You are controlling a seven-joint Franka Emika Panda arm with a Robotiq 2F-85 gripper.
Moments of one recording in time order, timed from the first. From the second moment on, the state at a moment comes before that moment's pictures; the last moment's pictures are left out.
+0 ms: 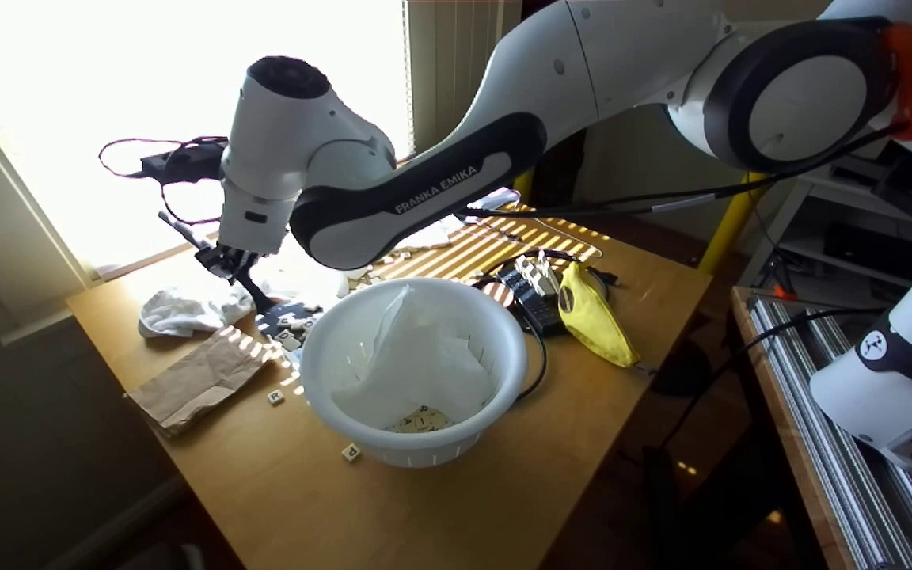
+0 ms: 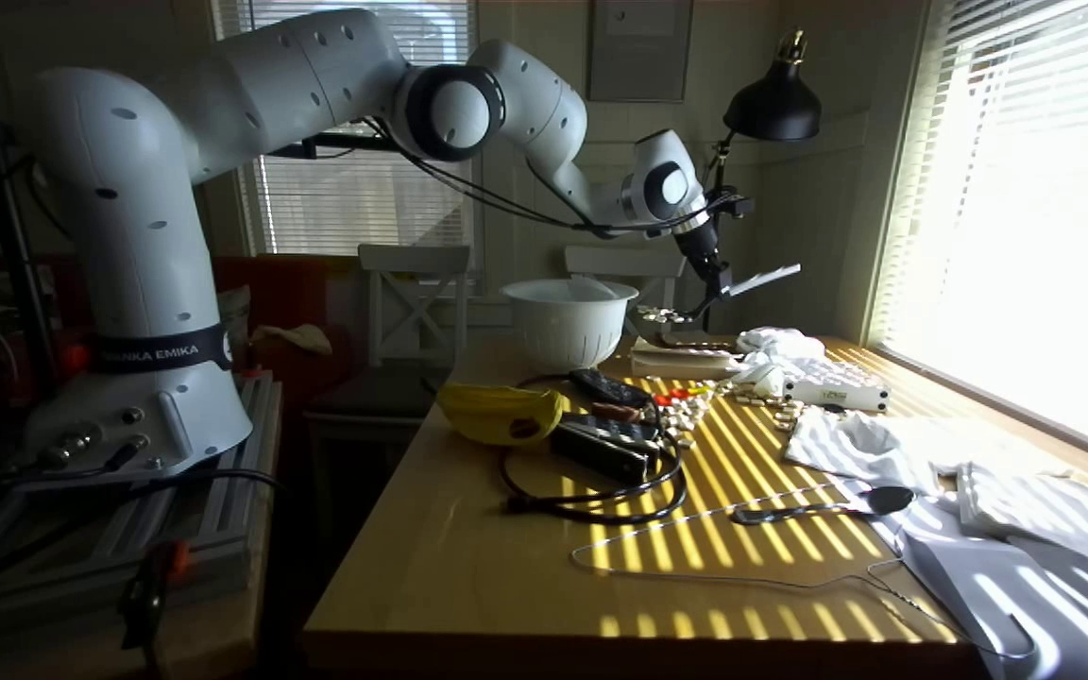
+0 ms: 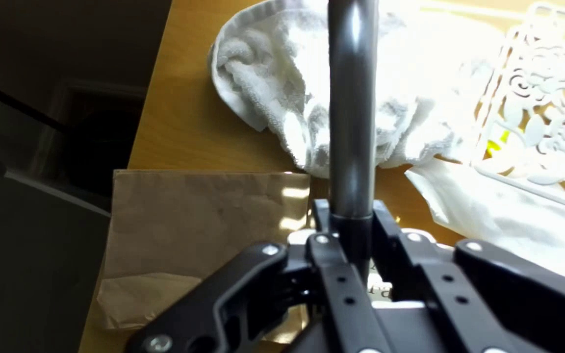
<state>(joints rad) 0.03 1.15 0.14 -0.88 -0.45 2.57 -2.47</state>
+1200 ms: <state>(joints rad) 0.10 0.93 -0.07 -1.14 -0.44 2.53 -2.20</state>
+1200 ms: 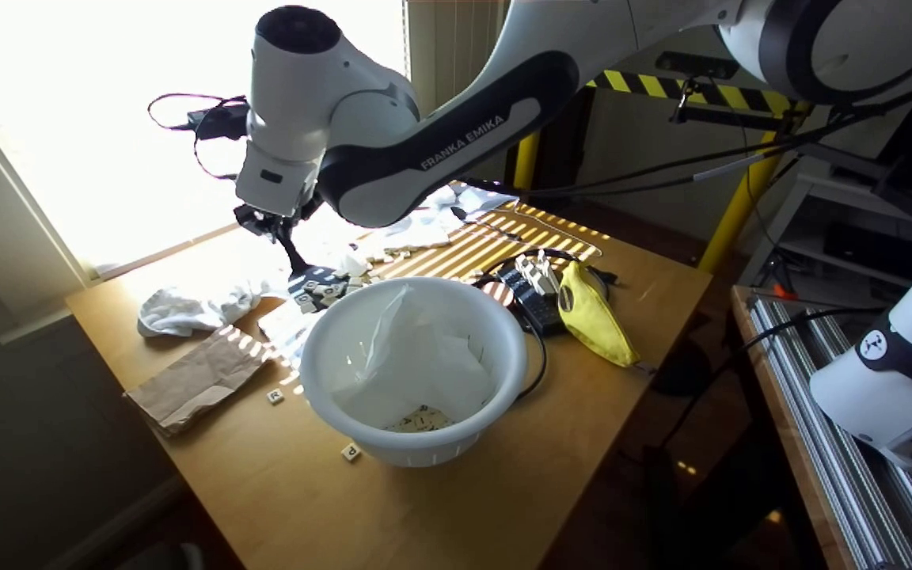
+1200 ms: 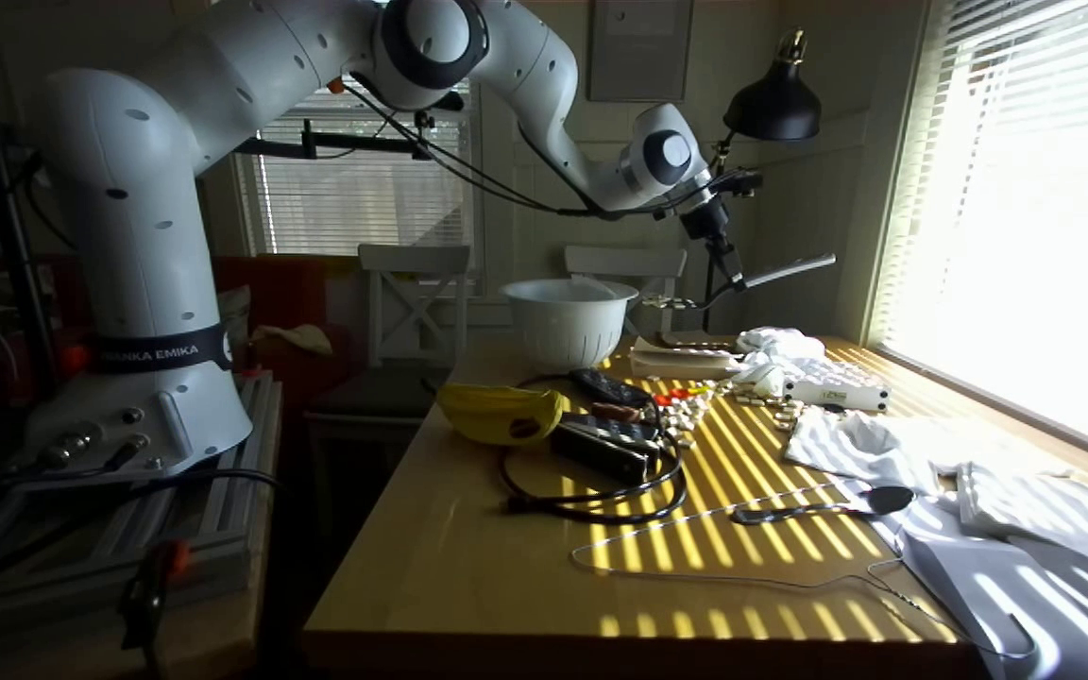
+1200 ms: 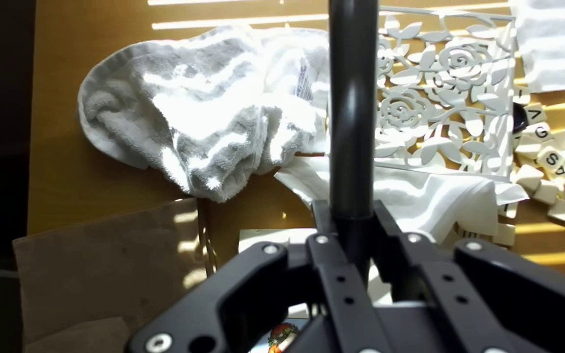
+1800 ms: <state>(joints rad) 0.13 0.79 -0.11 -1.26 -0.51 2.44 -2.11</state>
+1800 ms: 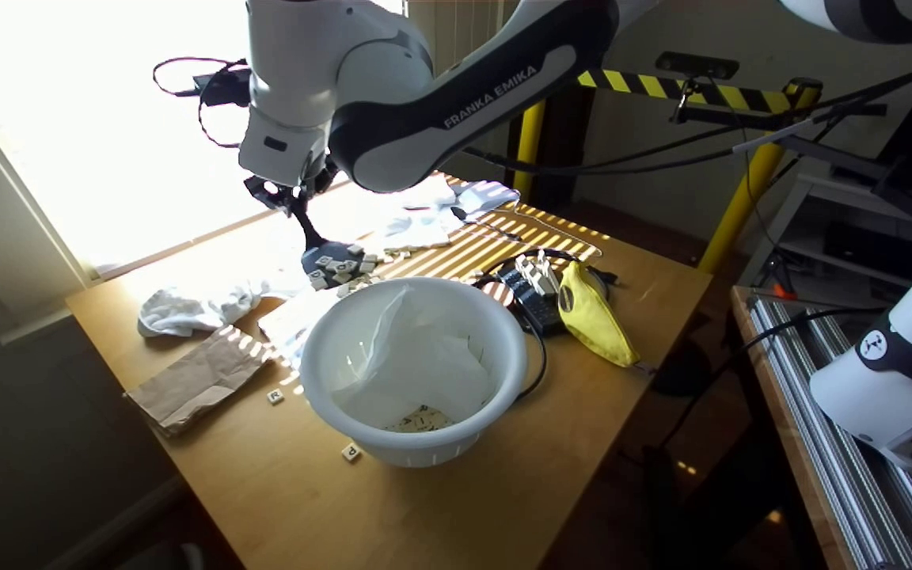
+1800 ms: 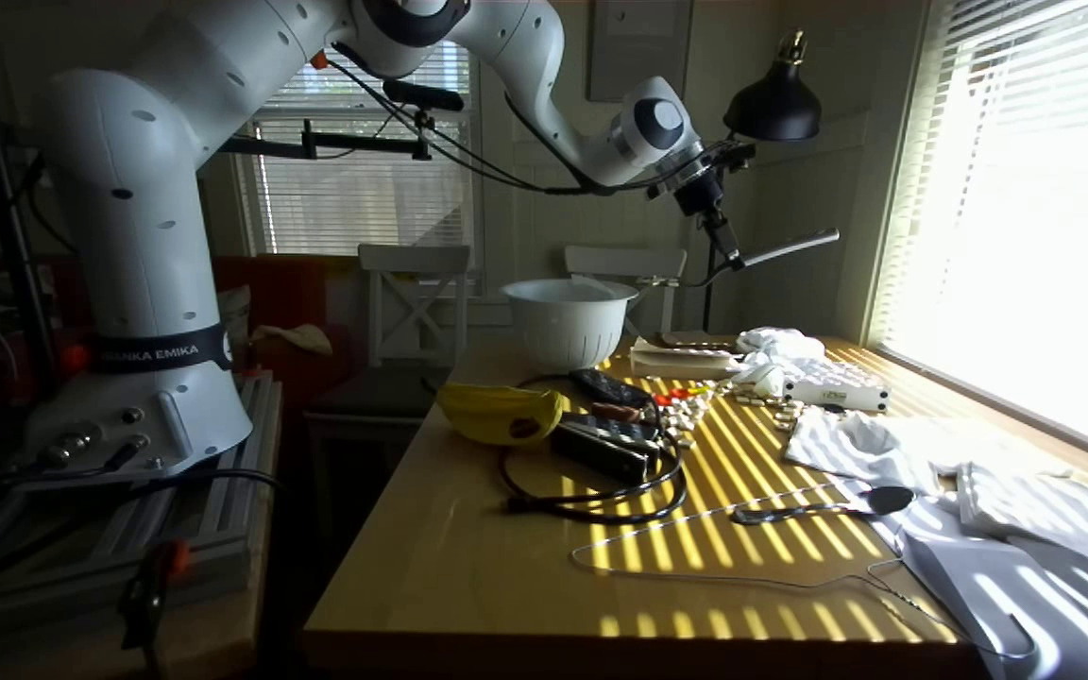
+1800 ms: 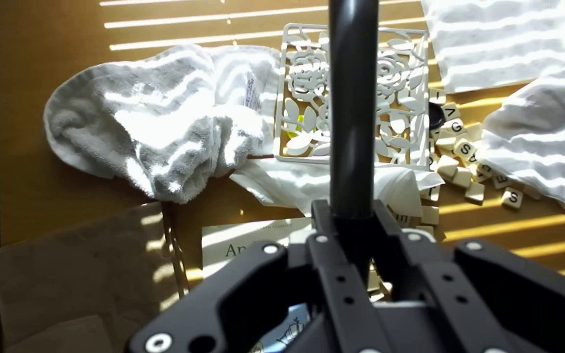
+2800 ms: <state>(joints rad) 0.33 0.61 -0.09 -1.57 -1.07 2.56 -1.84</state>
